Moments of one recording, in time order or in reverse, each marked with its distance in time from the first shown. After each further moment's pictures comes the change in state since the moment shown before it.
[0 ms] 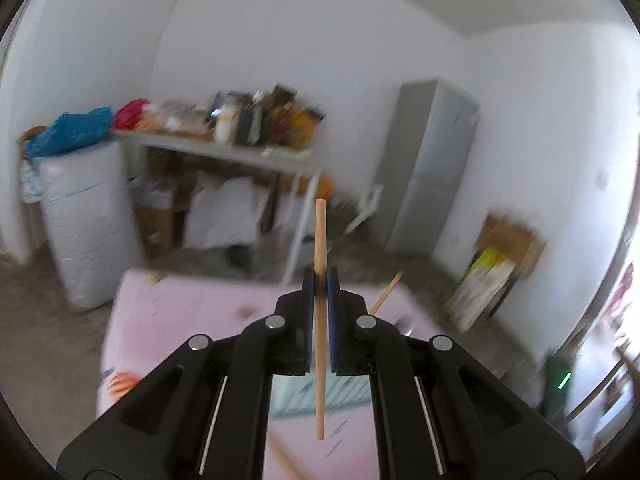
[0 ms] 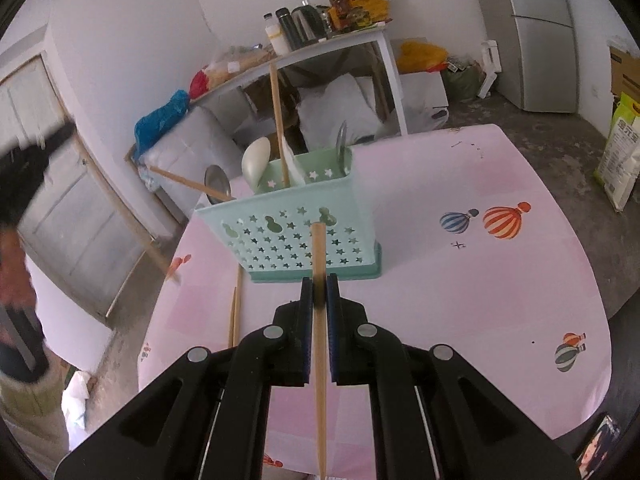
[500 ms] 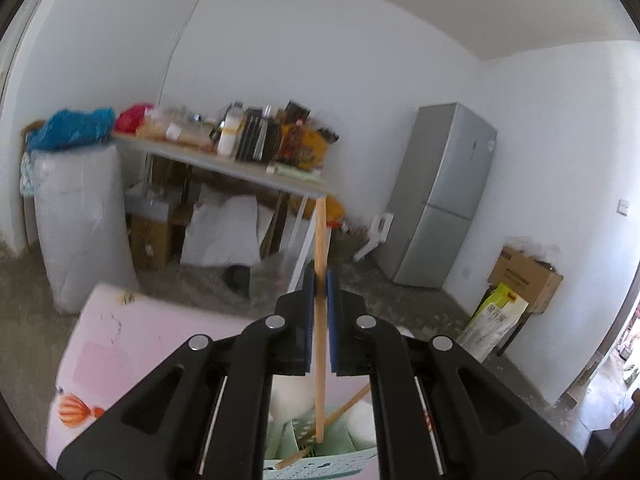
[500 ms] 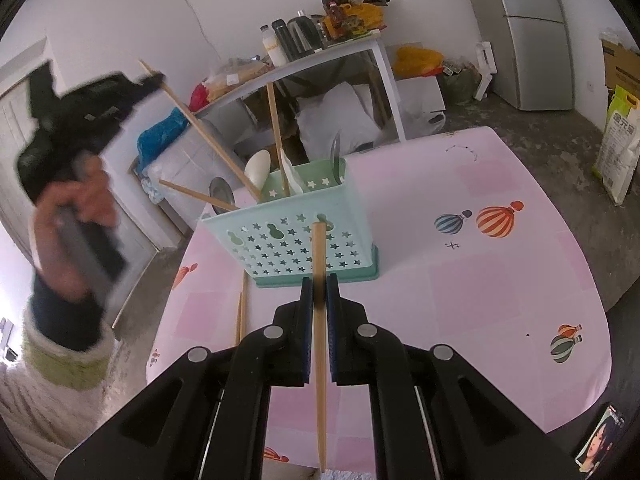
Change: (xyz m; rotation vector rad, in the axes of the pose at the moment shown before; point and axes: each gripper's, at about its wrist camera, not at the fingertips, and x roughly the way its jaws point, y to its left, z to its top) left arm 0.118 -0.029 -0.009 -0.041 -0.049 0.092; right arm -0.015 -0.005 -0.005 0.026 -0.032 0.012
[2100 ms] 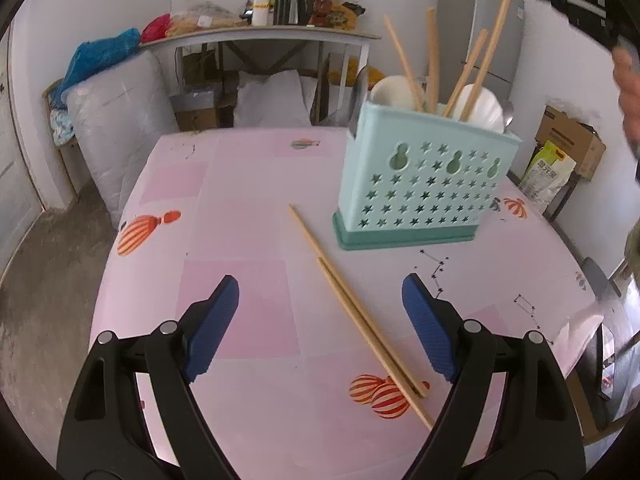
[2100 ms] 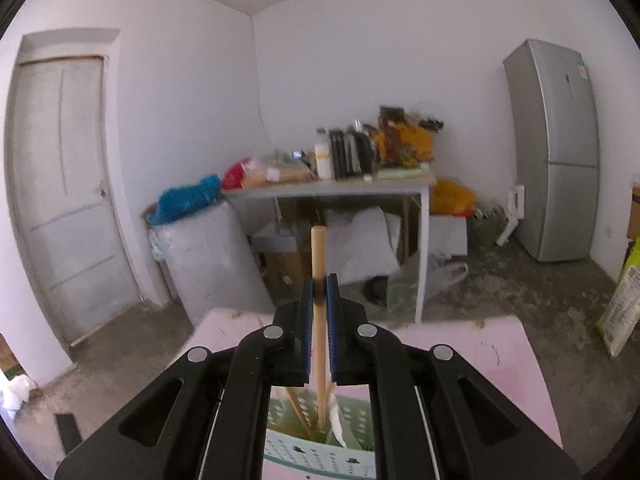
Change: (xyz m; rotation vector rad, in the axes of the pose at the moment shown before) left arm -0.079 0.098 -0.188 0.143 0.419 0.181; right arm 0.024 0.087 0.137 -0.297 -0.368 -0.006
